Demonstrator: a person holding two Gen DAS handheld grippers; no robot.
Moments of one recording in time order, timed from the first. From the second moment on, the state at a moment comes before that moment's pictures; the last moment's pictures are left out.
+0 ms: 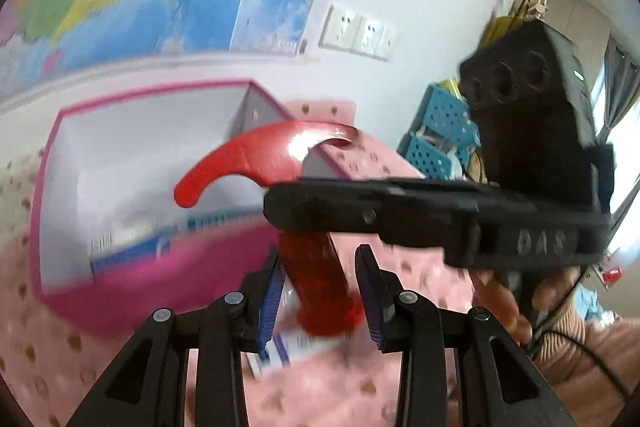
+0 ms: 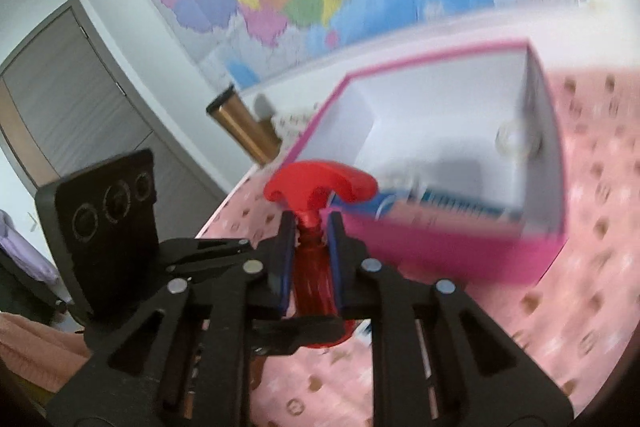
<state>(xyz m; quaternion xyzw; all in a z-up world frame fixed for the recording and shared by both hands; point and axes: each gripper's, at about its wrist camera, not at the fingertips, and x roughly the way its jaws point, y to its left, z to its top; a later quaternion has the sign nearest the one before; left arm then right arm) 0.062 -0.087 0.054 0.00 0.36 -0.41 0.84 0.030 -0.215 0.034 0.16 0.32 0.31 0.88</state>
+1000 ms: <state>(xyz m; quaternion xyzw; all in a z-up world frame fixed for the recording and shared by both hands) 0.148 -0.107 0.039 -0.03 0.42 -0.34 0.84 0.116 -0.277 0.021 0.18 0.36 0.20 0.90</state>
